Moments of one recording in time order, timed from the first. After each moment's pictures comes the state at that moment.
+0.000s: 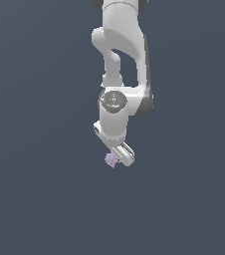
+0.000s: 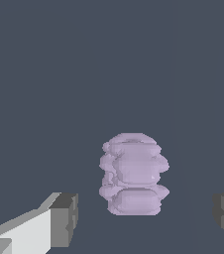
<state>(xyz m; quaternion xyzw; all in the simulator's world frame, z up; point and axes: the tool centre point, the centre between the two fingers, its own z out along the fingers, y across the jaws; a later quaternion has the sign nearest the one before) 0.035 0.004 0.099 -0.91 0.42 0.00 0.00</state>
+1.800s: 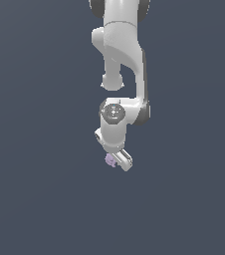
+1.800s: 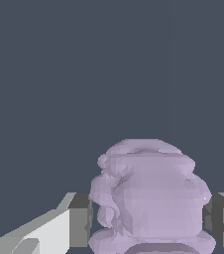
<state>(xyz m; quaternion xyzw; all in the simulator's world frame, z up) 0.035 0.003 0.053 -0.90 0.43 0.00 0.00</state>
